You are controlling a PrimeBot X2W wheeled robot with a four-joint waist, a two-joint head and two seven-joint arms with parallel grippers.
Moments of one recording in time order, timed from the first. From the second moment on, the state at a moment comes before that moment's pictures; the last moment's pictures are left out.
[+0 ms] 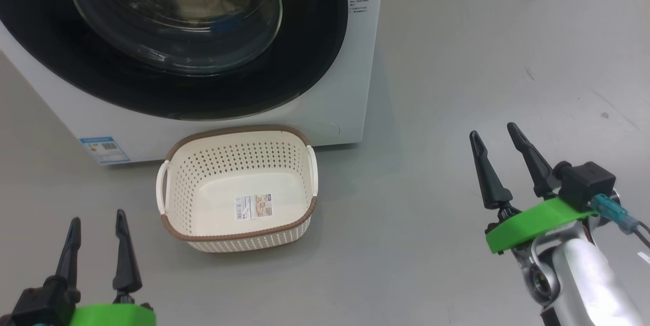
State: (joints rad) left arm 0.03 0.08 0.09 0.10 -0.18 -0.08 -0.26; right arm -0.21 -0.08 0.11 0.26 0.22 0.13 -0.26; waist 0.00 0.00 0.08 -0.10
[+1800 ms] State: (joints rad) left arm 0.04 0.06 0.09 0.20 -0.49 -0.09 -0.17; right arm -0.14 -0.06 0.09 0.32 0.54 0.13 -0.19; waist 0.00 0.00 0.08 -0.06
